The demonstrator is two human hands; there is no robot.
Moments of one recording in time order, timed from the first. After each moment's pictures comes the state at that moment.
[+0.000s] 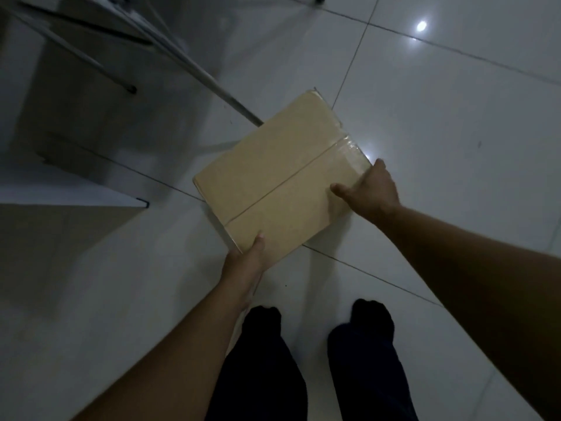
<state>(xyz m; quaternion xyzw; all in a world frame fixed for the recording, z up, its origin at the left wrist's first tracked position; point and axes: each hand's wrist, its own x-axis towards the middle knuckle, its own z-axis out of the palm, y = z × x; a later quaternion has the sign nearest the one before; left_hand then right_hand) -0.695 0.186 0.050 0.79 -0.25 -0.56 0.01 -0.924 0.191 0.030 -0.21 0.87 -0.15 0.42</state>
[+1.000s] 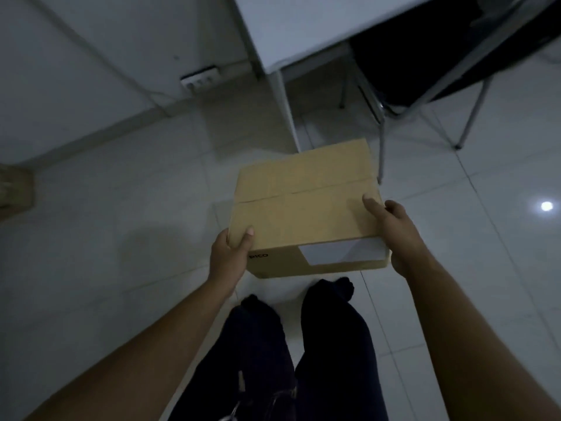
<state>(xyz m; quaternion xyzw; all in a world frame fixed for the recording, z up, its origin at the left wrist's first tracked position) -0.570 0.425 0.522 0.85 -0.17 -0.39 0.31 -0.822 0.282 0.531 -0.35 0.67 -0.15 0.64</state>
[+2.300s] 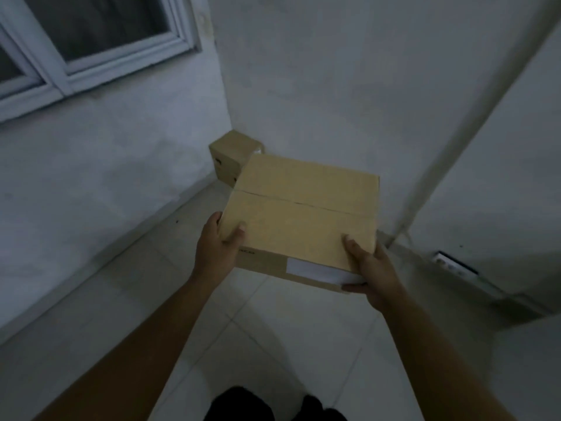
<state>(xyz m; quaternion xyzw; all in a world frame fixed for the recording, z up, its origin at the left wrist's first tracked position) 0.022 0.770 0.728 0.87 0.00 0.00 0.49 -0.078 0.509 0.723 -0.61 0.34 0.00 0.72</state>
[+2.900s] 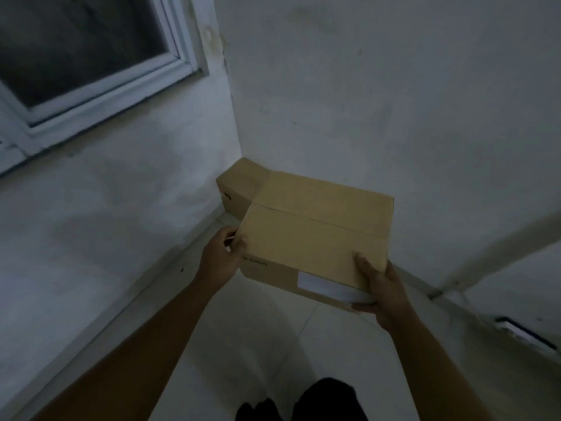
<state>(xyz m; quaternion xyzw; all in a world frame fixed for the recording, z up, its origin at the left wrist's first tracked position) 0.425 0.815 0.705 0.88 -0.02 -0.08 0.46 0.298 0.540 0.690 -0.59 0.42 0.00 0.69</state>
